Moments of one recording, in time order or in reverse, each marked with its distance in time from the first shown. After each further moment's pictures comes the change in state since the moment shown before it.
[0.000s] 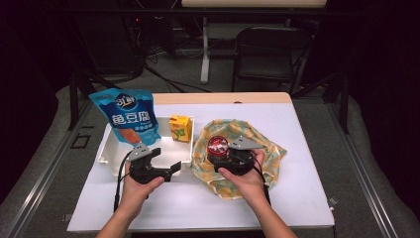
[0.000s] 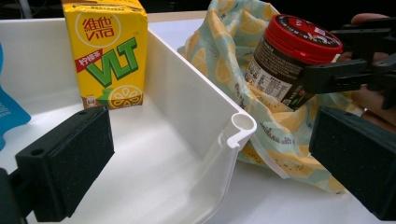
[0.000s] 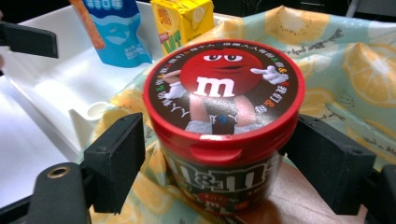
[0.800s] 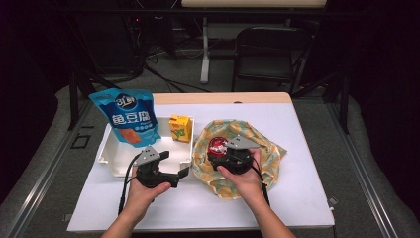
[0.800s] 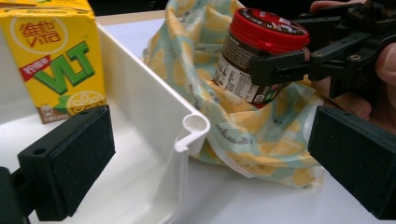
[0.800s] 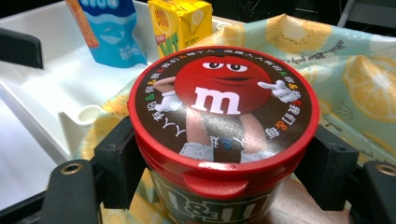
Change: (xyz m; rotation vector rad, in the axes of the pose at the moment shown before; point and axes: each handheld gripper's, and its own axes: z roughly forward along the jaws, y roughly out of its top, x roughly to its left) left arm -0.026 0.002 0.006 0.010 -0.067 0.058; right arm 0.003 0.003 0.001 -0.015 -0.018 -0.033
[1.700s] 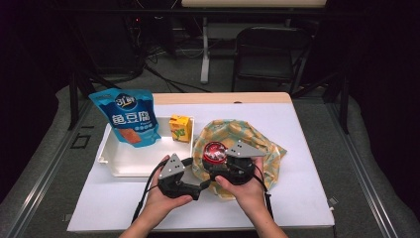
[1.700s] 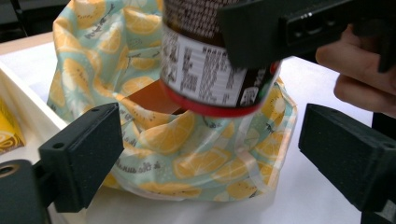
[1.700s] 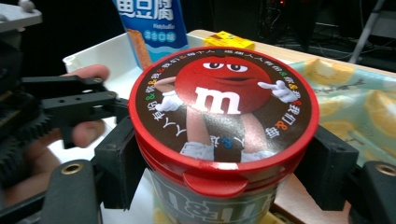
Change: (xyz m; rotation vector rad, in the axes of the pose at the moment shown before) left arm -0.055 0.001 0.028 0.002 -0.075 0.158; right arm 0.039 0.020 -0.049 -0.045 0.078 0.003
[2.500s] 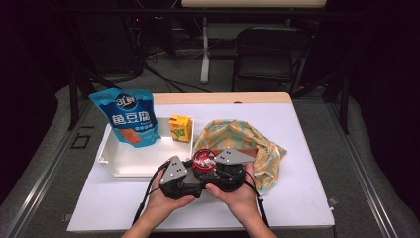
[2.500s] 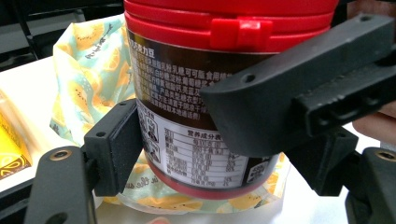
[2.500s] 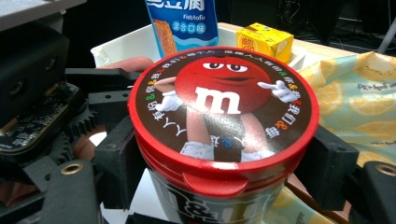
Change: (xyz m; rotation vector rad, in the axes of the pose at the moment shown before) left arm -0.005 -0.002 0.001 -0.042 0.032 0.060; right arm 0.024 -0.003 0.006 0.028 0.054 -0.014
